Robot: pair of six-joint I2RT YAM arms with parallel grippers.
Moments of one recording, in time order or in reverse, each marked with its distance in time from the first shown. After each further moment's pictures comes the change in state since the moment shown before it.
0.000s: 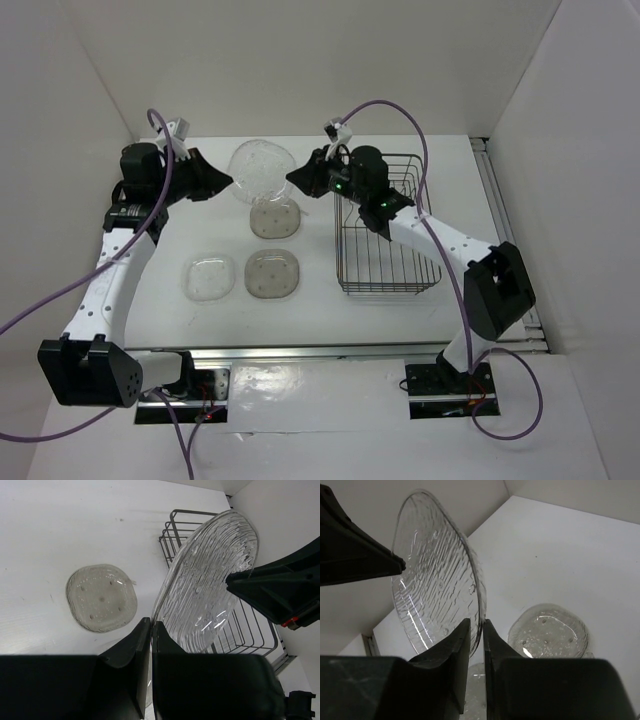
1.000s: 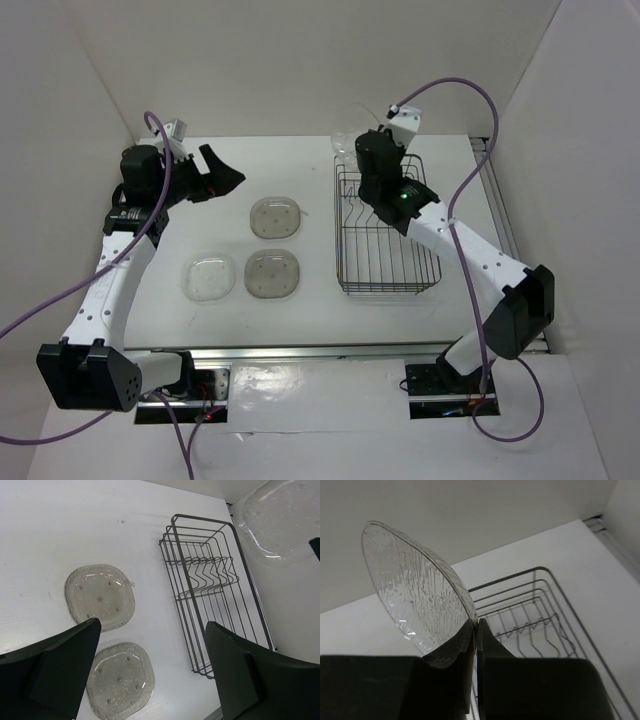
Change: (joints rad) left arm -0.004 -0.020 -0.019 0.010 -0.032 -0.048; right arm 0.035 -0.114 0.173 -0.470 1.175 0.003
